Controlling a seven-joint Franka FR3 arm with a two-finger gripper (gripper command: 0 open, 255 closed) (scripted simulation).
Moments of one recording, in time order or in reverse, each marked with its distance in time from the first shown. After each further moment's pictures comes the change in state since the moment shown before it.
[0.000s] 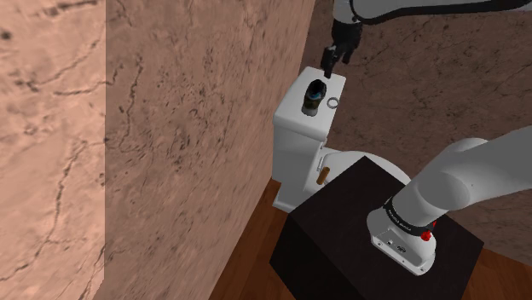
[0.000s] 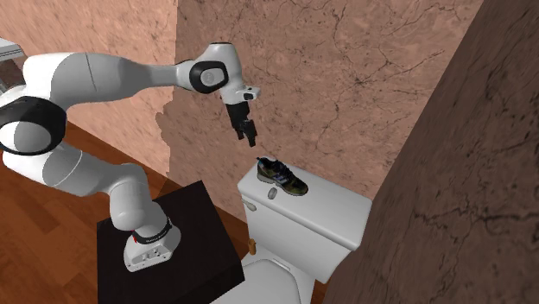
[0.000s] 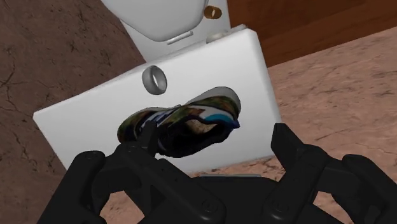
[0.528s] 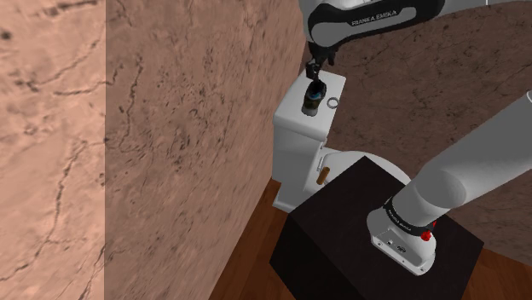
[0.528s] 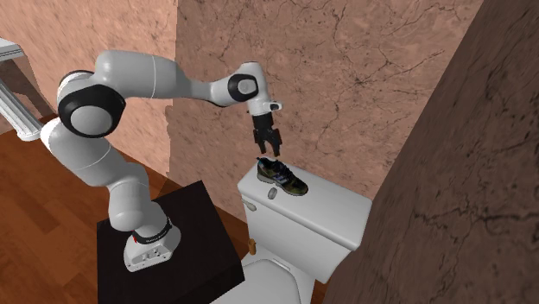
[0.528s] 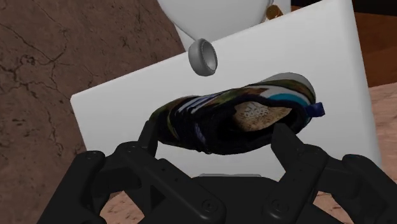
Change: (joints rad) arm -0.059 0.336 0.059 0.154 -0.272 0.022 0.077
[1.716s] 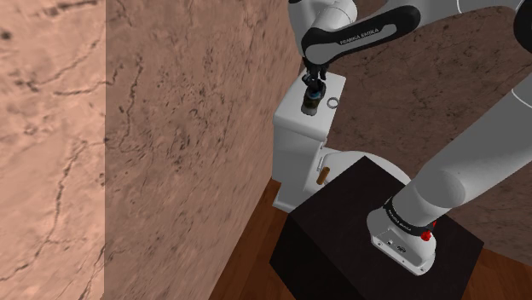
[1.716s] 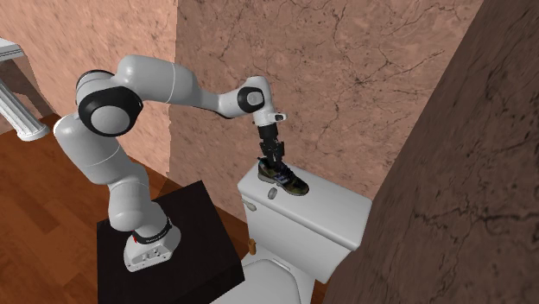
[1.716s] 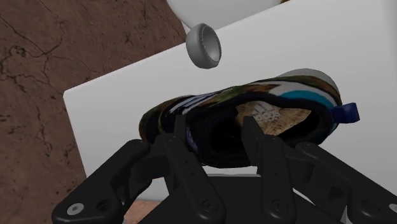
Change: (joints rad) arm -0.009 0.099 0.001 -0.016 -0.087 0.075 0.065
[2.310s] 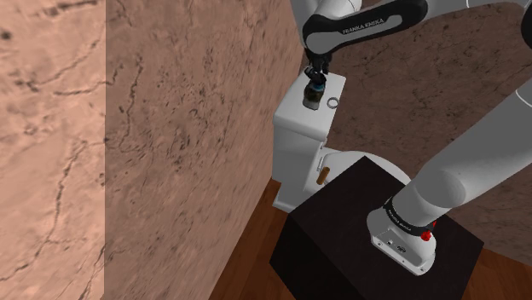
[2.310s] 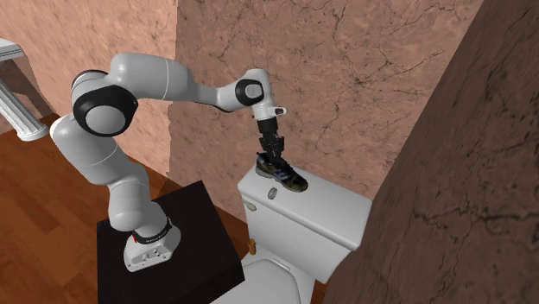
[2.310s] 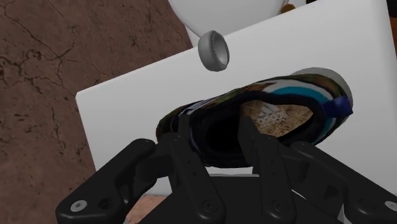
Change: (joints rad) arm 0.002 -0.026 0.001 0.042 0.023 -0.066 -0.041
